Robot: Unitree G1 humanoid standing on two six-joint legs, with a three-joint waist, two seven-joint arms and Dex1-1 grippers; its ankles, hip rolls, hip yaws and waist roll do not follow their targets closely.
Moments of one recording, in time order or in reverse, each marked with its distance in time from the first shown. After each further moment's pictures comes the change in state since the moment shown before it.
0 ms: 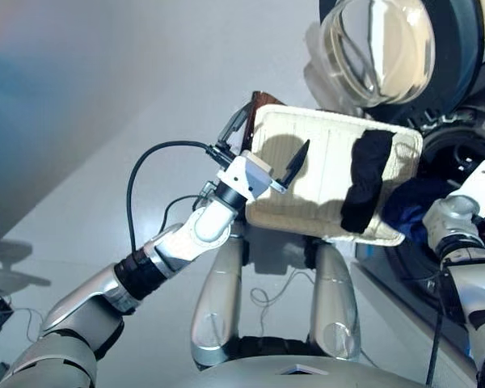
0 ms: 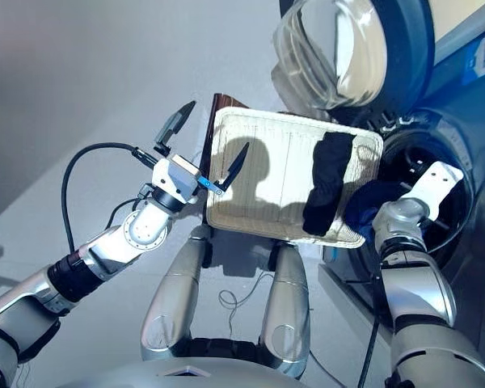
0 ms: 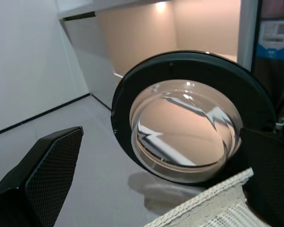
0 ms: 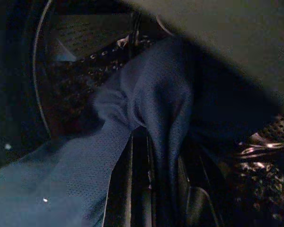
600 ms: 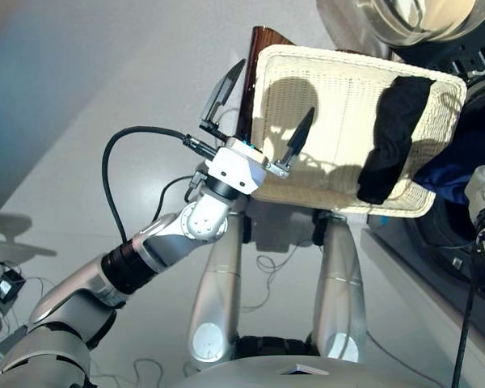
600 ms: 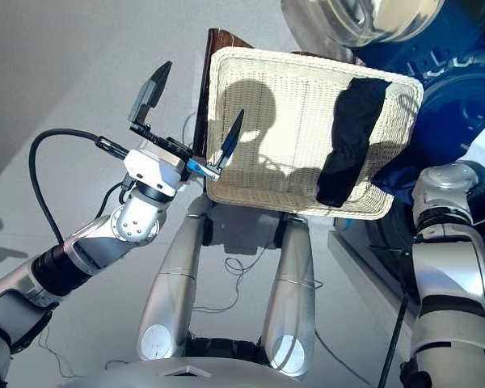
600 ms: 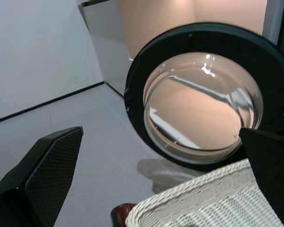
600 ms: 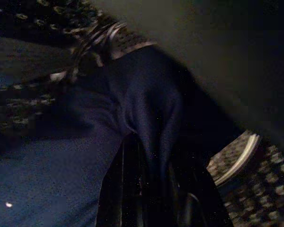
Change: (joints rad) left arm -0.028 0.028 0.017 -0.049 0.055 0.013 0.111; right arm -0.141 -0.151 0.066 0.096 -0.170 0.006 -0.179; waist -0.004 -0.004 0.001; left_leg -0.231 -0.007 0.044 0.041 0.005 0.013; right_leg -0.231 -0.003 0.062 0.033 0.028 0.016
